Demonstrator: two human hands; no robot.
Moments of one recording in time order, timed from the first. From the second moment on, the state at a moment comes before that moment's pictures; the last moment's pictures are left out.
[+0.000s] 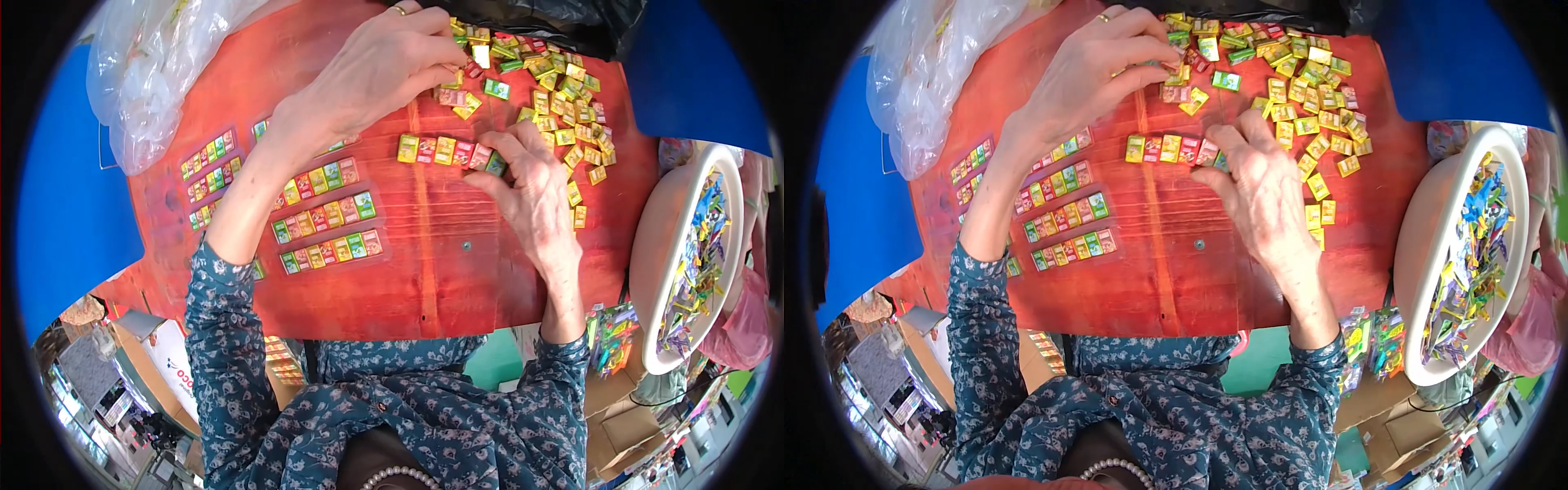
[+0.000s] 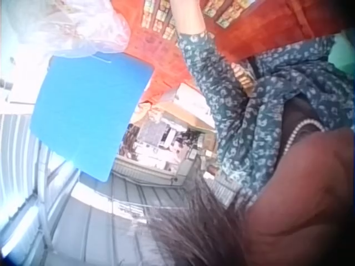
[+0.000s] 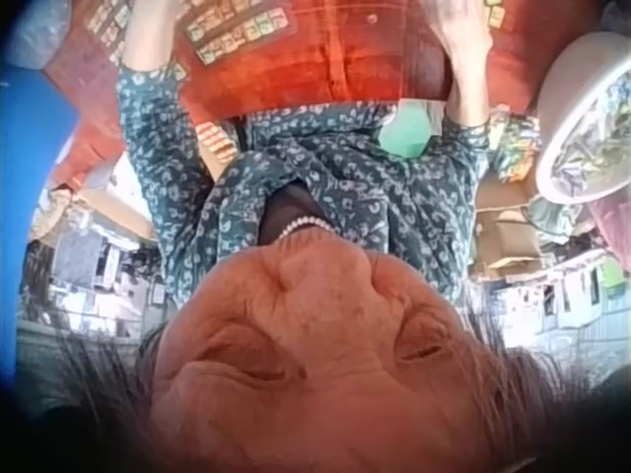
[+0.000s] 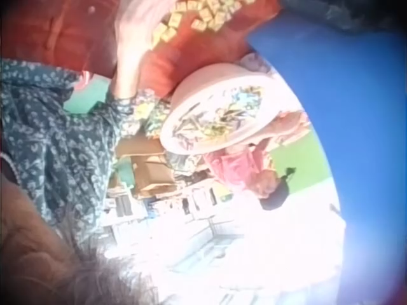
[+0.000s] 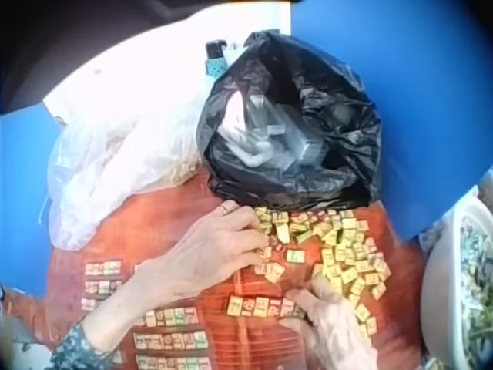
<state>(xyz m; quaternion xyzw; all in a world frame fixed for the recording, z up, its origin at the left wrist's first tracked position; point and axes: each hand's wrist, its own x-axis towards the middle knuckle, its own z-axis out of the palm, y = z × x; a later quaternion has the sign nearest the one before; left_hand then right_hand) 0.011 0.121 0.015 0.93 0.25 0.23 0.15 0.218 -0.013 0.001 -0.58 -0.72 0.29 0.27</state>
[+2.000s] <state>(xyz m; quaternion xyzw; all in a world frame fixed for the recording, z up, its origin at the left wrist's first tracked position) -0.015 0.087 0.030 0.95 0.27 0.16 -0.04 0.212 -0.014 -0.009 -0.59 -0.71 0.26 0.29</state>
